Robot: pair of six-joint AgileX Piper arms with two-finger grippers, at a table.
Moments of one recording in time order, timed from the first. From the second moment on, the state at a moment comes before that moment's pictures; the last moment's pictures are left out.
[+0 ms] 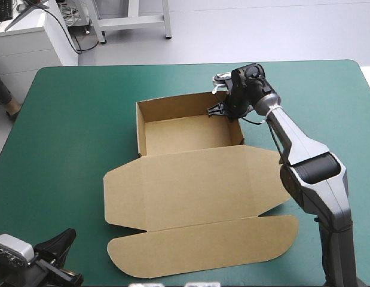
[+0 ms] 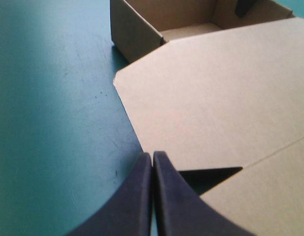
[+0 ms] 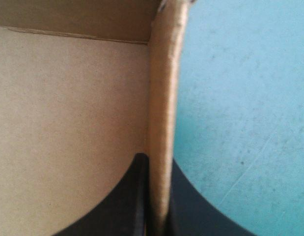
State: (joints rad) left arm -0.34 -0.01 -0.45 -0.09 0.88 -0.03; right arm 0.35 2.22 -2.17 -0.04 1.23 0.11
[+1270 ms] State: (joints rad) left arm -0.34 -0.02 -0.45 -0.09 0.85 -0.04; right arm -0.46 2.22 -2.17 -0.06 1.24 -0.06
